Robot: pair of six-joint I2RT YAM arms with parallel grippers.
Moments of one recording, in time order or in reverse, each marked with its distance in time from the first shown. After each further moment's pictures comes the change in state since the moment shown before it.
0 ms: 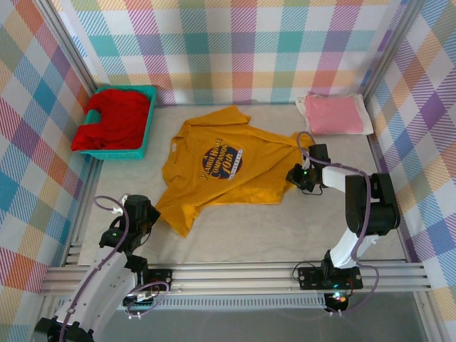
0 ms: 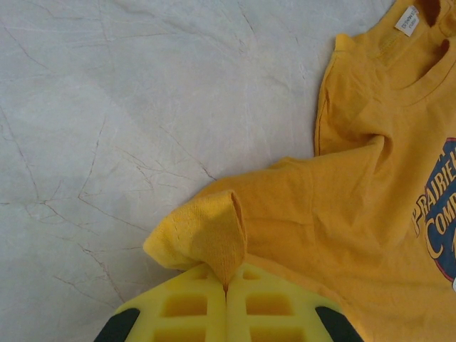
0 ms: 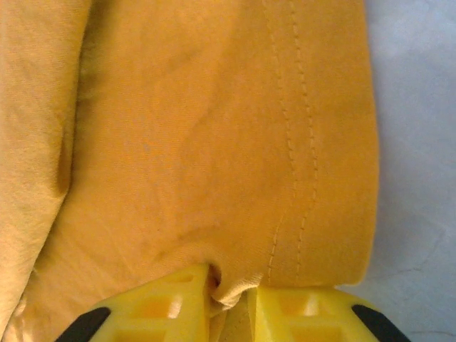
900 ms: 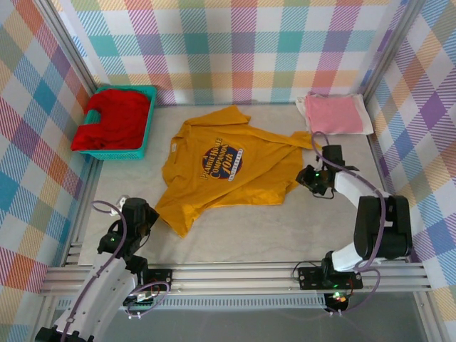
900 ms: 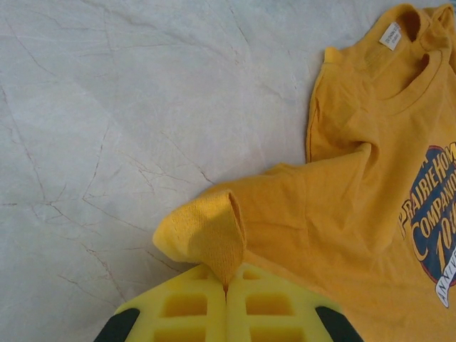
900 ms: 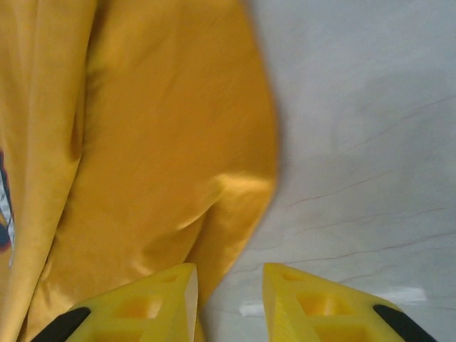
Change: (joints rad) left arm 0.000 -0.063 -0.019 -0.017 -0.011 -0.008; right arm -0.055 -0.195 -0.045 -0.169 -0.002 -0.015
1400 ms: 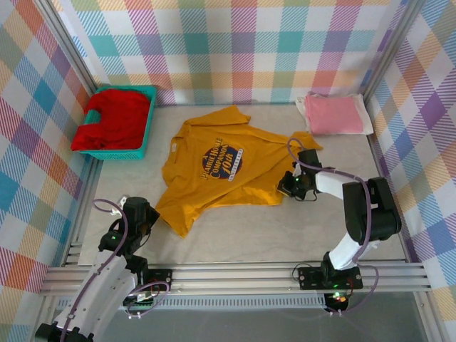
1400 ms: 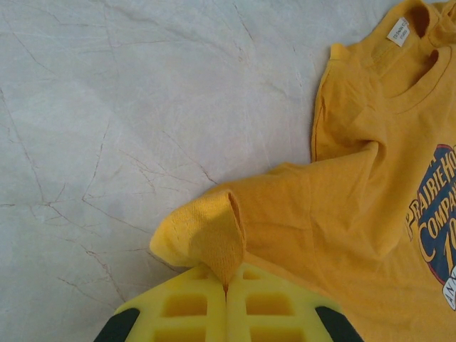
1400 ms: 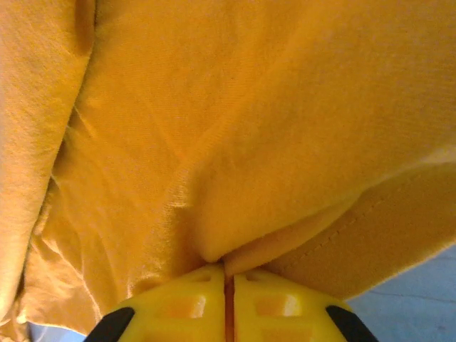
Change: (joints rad) left arm 0.000 0.024 0.000 0.013 0.000 0.001; right arm 0.181 0.135 0.013 0.085 -0.041 0.064
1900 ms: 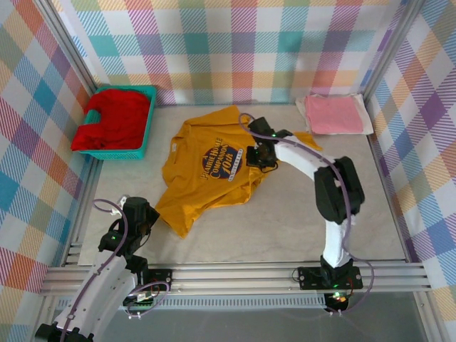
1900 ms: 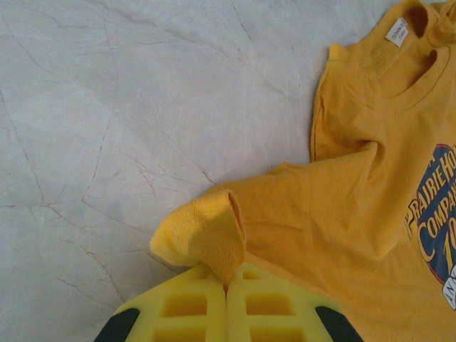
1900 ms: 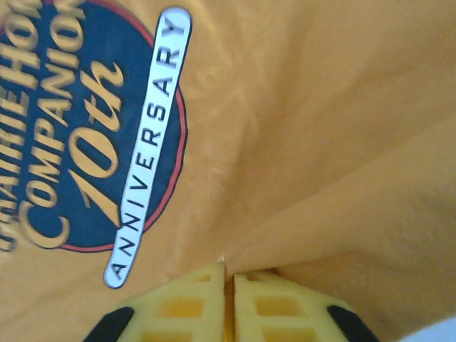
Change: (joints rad) left arm 0.000 -0.002 0.000 0.000 -0.001 0.004; right arm 0.306 0.335 0.713 -0.400 0.357 -0.082
